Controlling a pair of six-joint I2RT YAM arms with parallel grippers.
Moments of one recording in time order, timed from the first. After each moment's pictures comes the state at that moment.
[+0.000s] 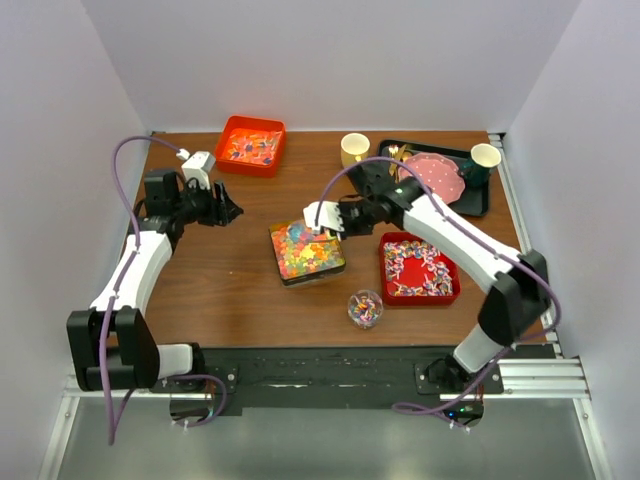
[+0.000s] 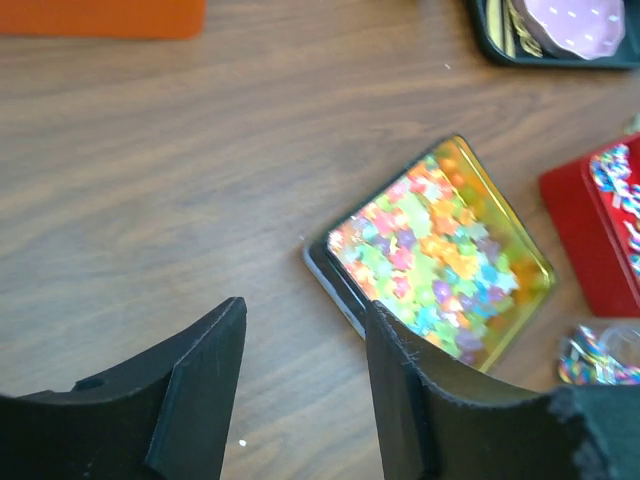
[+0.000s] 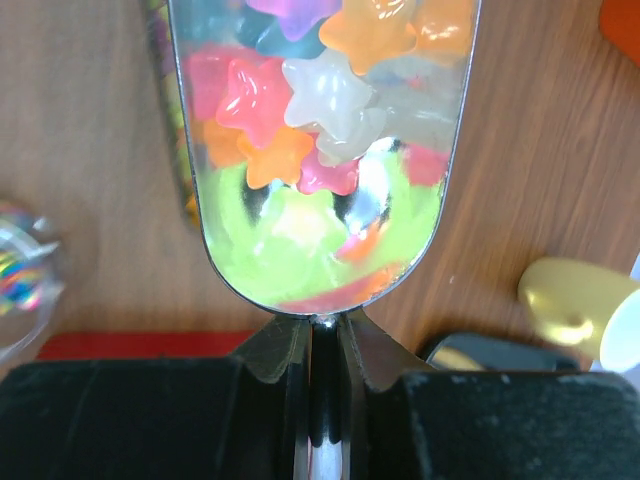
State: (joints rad) left arm 0.06 1.29 0.93 -0.24 0.59 -0.06; right arm 0.65 1.64 1.48 -0.84 -0.30 -1.12
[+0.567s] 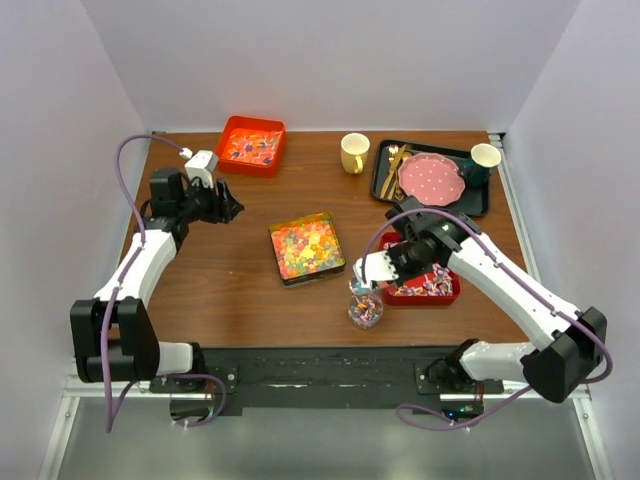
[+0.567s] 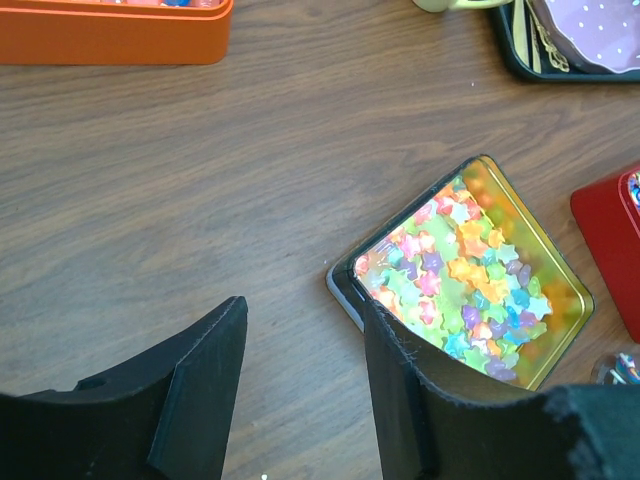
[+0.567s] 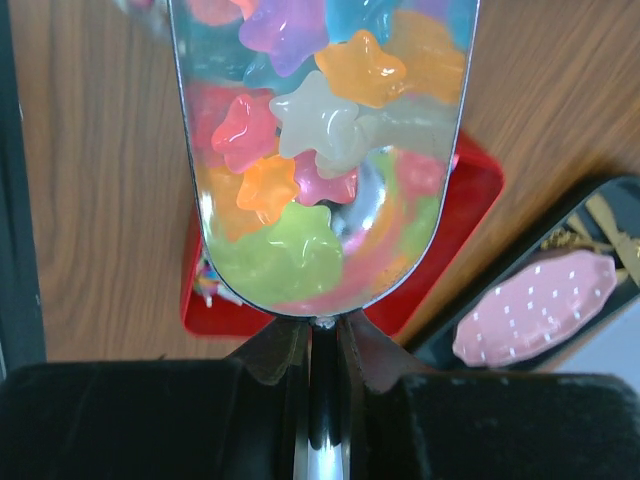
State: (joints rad) left arm 0.04 1.33 0.90 -0.12 0.53 -0.05; right arm 0.63 1.26 1.18 -1.20 -0.04 -1.32
